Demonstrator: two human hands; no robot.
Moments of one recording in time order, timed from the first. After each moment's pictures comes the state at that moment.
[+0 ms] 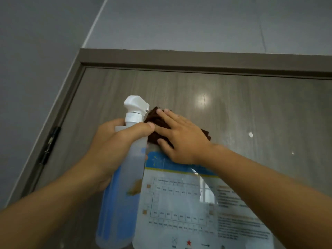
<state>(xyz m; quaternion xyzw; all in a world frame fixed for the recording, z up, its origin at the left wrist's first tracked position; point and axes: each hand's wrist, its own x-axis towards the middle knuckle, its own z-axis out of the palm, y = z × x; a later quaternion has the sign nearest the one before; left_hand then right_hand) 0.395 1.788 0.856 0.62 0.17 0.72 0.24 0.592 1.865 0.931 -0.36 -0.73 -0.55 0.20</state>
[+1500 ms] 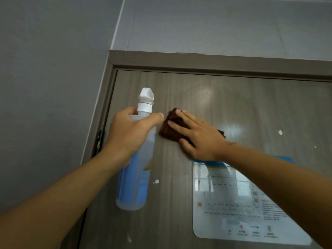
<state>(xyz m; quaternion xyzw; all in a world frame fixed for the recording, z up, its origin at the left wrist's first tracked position) 0.266 1.831 0.885 0.63 0.17 0.74 0.16 0.514 1.879 0.928 -0.41 -0.71 -0.55 0.19</state>
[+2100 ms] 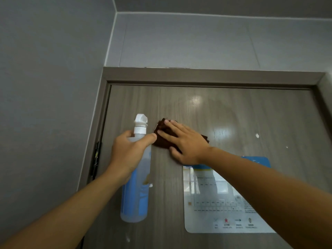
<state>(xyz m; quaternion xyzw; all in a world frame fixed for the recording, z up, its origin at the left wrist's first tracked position) 0.275 1.834 0.867 0.62 0.19 0.73 0.22 0.508 1.873 0.925 -0.41 -0.71 -0.54 0.18</state>
